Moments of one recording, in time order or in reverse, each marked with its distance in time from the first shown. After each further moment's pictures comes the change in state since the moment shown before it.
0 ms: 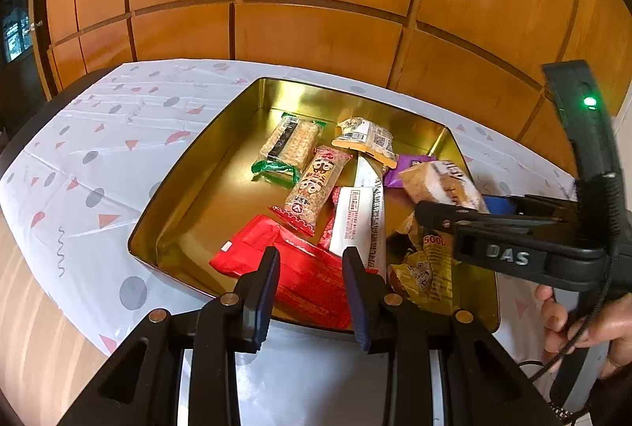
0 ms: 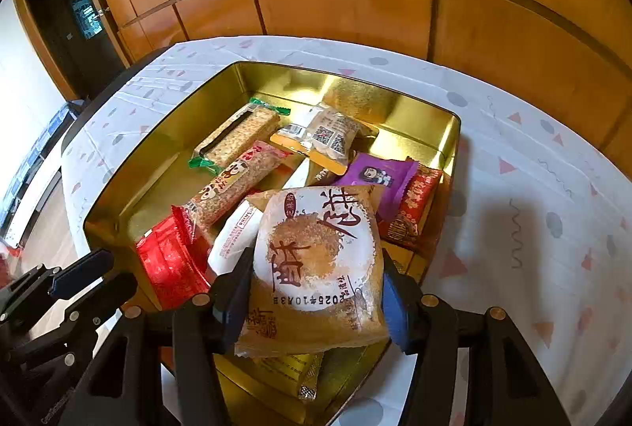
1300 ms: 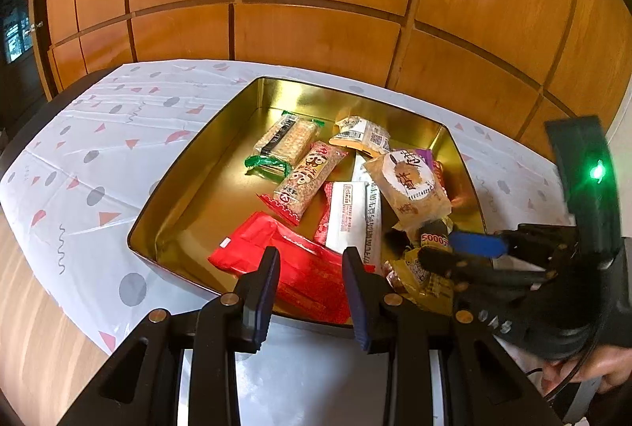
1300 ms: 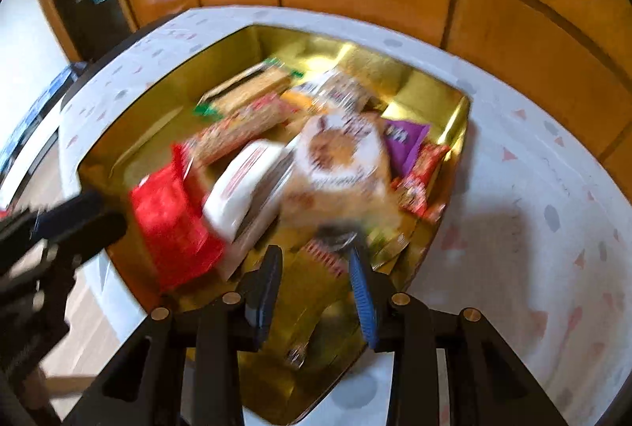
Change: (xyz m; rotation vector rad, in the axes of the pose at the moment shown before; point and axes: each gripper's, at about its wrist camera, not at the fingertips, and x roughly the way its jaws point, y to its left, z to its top) left arm -0.001 -0.003 -0.003 0.002 -0.002 0.003; right arm 0.008 0.010 -0.025 -0.119 0.077 -0.019
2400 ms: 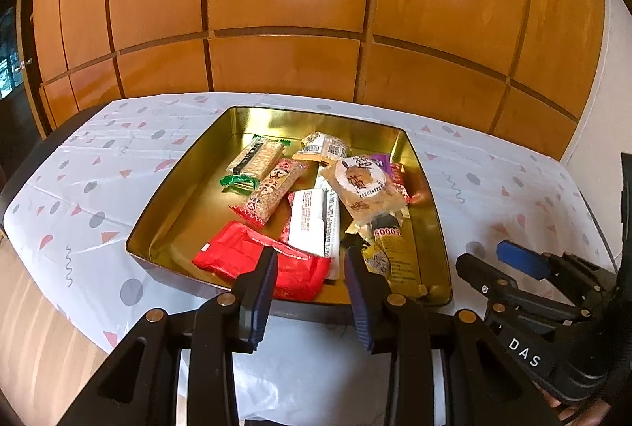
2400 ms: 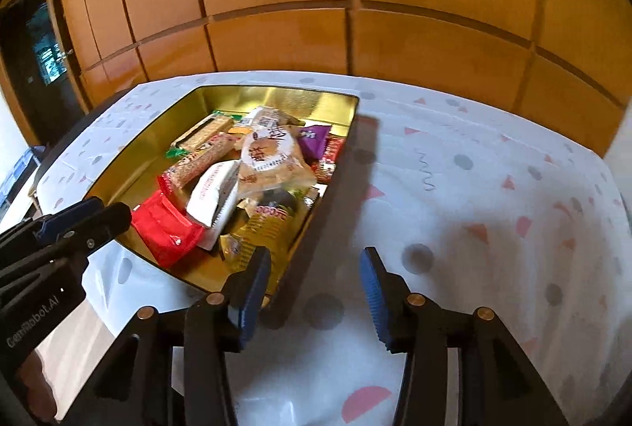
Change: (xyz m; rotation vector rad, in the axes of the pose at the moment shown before) left arm -0.036 -0.036 -0.017 0.091 -0.087 -0.005; right arm -0.081 -0.011 -0.081 0.256 -0.246 -0.175
